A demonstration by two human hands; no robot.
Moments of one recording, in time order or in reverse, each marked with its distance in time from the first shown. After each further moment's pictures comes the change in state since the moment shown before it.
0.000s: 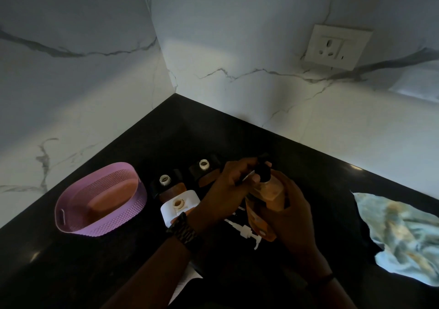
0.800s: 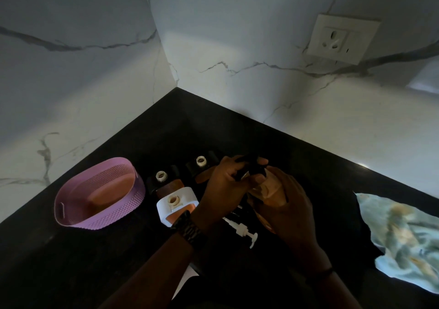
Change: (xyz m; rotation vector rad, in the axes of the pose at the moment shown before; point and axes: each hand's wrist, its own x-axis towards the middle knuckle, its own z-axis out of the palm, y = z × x) left_hand 0.014 -0.003 0.018 0.008 0.157 0.064; right_hand 0.018 0.021 -0.010 -0.136 -0.047 -0.067
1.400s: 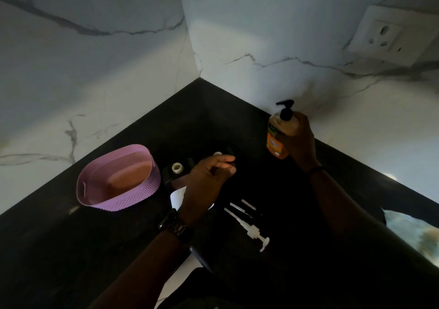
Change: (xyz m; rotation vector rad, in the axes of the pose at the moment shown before) left_hand -0.012 -0.054 -0.050 0.032 0.267 -0.236; right_hand 0.180 0.009 0.027 0.211 -0.005 0.022
